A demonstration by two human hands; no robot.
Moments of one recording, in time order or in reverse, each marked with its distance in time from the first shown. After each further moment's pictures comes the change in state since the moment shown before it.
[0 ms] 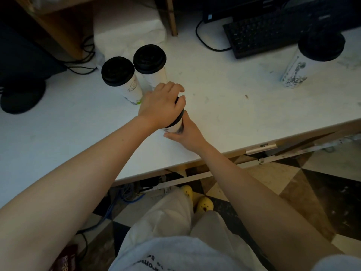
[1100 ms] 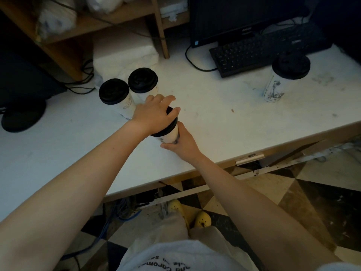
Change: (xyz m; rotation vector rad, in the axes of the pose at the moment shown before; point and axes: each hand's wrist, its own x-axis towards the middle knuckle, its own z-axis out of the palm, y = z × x) left_hand 0.012 0.012 -0.031 0.014 -0.232 -0.120; right_hand -0.010 -0.022 -0.013 -0.032 0.097 -0.017
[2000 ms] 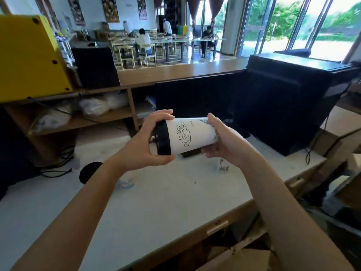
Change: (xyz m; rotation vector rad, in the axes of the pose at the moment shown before) left_hand -0.041 0.054 -0.133 -0.800 0.323 0.855; right_hand -0.057 -0.238 -0.192 0.231 0.164 0.082
